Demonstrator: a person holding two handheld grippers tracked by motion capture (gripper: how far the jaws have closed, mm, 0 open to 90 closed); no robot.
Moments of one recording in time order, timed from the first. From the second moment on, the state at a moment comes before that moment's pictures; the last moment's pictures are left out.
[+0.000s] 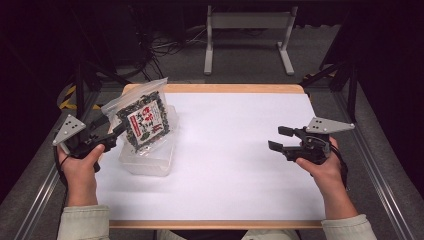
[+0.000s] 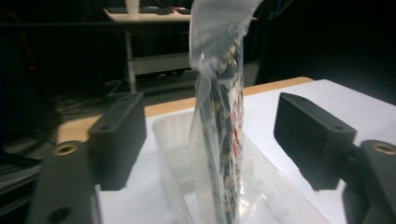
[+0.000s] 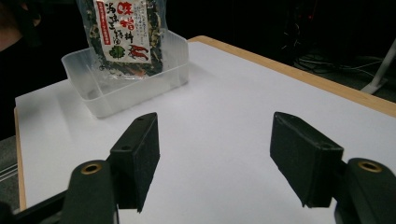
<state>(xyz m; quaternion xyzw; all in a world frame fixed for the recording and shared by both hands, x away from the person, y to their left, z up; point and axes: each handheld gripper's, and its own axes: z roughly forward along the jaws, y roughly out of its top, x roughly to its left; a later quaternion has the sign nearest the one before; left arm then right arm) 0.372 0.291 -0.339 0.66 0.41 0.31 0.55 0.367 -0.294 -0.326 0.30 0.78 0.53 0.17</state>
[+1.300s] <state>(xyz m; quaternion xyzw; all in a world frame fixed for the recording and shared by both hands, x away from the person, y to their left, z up) 0.346 0.093 -0.355 0.75 0.23 0.16 0.59 0.358 -0.313 -0.346 0.32 0.77 0.52 0.20</state>
